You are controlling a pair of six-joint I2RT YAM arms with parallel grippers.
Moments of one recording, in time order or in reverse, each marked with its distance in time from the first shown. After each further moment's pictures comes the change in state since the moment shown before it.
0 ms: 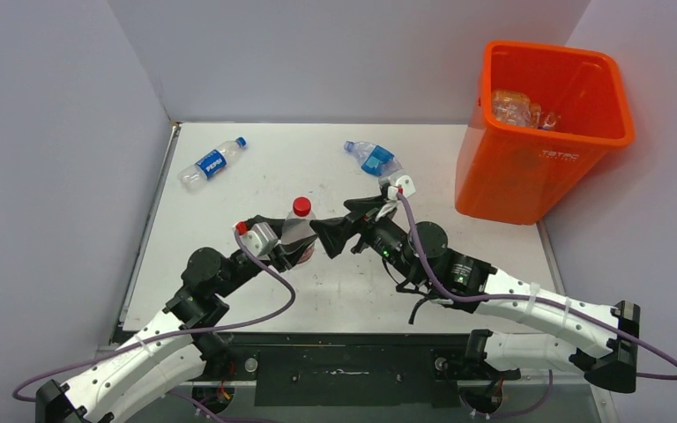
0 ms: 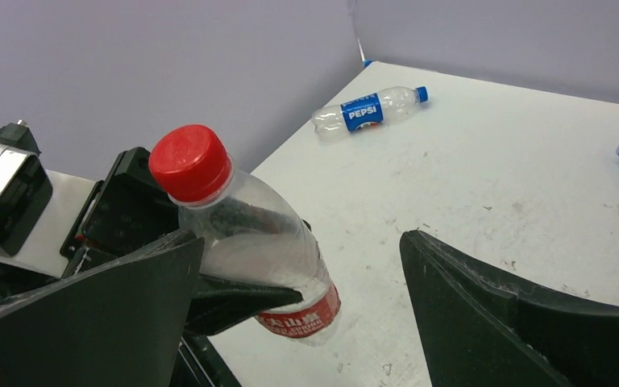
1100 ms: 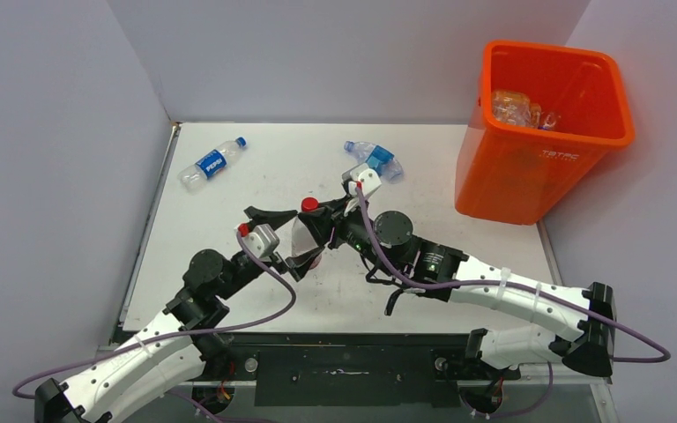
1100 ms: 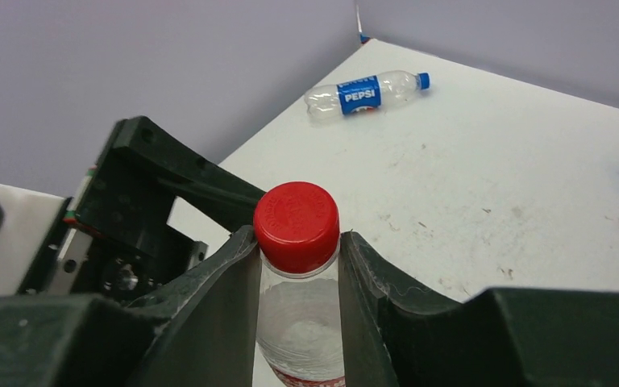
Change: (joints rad) left arm -0.036 0.001 -0.006 -0.032 -0.044 0.018; right arm 0.016 0.205 0.132 0.025 -0.024 -0.062
